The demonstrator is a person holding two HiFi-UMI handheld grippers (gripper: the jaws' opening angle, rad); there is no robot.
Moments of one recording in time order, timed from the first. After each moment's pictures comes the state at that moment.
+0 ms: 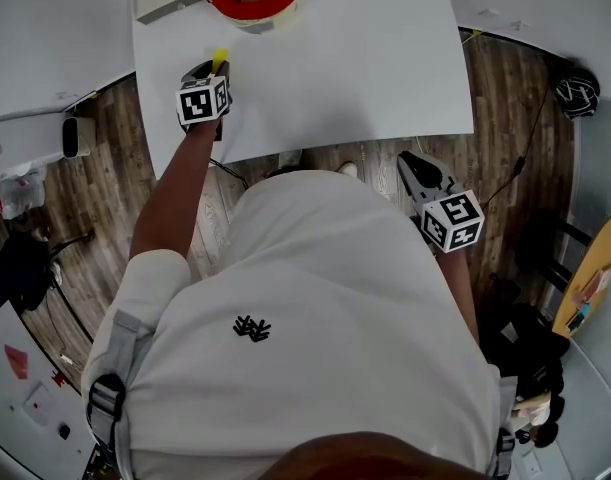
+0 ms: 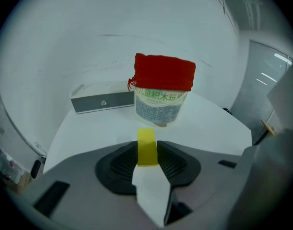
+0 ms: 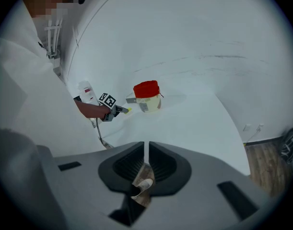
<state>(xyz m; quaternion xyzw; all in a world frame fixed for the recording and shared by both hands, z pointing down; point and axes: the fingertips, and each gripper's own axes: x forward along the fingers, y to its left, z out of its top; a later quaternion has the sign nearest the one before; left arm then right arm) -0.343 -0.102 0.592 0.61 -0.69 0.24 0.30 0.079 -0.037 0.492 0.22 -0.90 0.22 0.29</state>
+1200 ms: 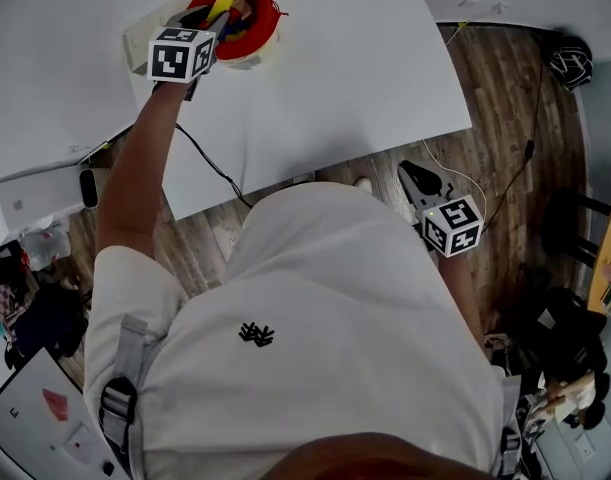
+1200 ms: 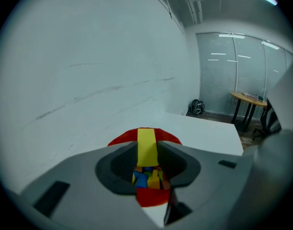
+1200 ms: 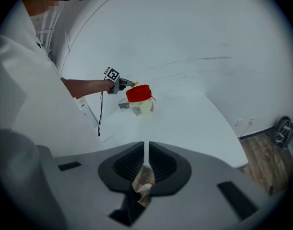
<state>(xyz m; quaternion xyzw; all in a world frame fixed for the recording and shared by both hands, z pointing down) -0.306 -0.271 0.420 0.77 -0.56 0.30 0.10 0.079 -0.034 0.497 0.28 -0.89 0.24 0.26</state>
